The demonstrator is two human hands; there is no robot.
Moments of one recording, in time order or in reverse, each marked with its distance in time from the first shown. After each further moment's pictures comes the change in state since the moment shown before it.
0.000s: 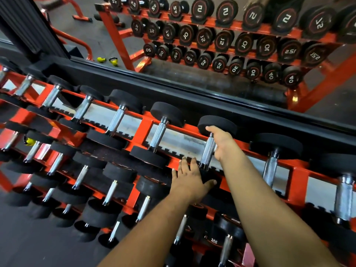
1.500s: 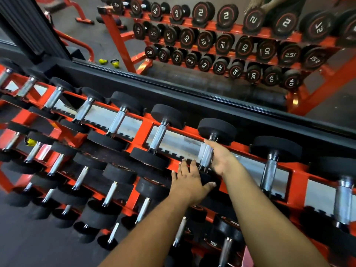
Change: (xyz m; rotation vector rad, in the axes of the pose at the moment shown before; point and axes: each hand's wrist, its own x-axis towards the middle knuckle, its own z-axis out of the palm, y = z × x) left_hand 0.001 -0.002 0.002 0.004 -0.001 -0.002; right_hand -0.019 0.031 -0.011 0.007 -0.169 0.075
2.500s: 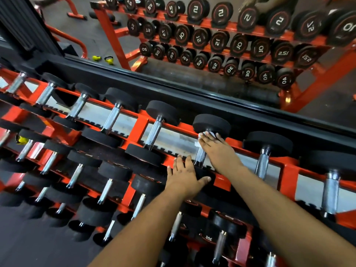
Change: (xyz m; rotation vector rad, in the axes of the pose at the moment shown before) left_hand 0.001 0.000 0.001 -0.013 0.014 0.018; right_hand -0.001 0.004 -0.046 -1.958 0.129 -1.048
